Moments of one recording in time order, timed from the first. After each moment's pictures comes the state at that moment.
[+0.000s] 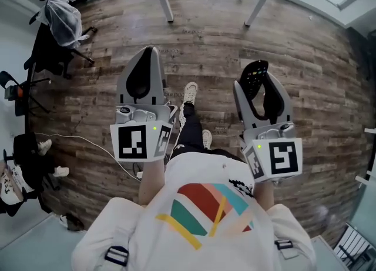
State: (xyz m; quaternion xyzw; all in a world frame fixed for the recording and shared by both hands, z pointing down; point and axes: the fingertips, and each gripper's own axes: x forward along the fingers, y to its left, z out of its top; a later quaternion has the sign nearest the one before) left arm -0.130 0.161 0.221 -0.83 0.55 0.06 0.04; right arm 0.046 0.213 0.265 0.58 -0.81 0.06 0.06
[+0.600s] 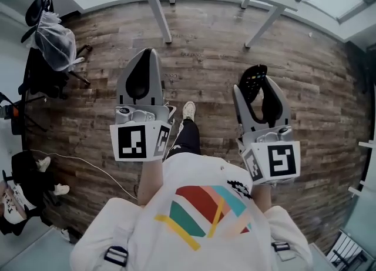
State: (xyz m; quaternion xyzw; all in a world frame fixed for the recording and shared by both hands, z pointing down) left arm -0.152 -0.045 0.215 -0.83 0.55 0.07 0.04; right arm 0.028 0.014 0.254 0.58 -0.81 0.06 0.06
